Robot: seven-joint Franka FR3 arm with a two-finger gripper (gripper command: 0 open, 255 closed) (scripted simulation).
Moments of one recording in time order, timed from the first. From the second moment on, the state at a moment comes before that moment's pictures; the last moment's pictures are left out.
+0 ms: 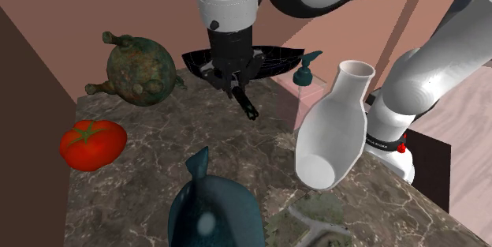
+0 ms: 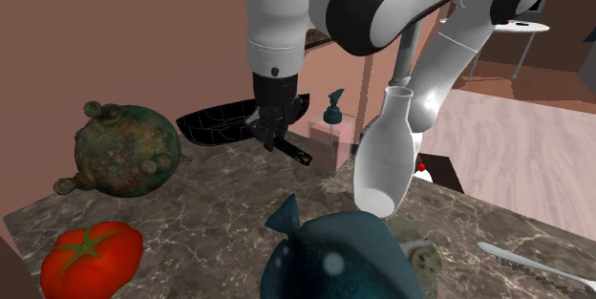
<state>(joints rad) -0.01 -0.38 0.83 -2.11 0.08 1.82 1.24</state>
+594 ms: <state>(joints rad) -0.01 -0.38 0.81 -1.99 0.07 1.70 1.23</state>
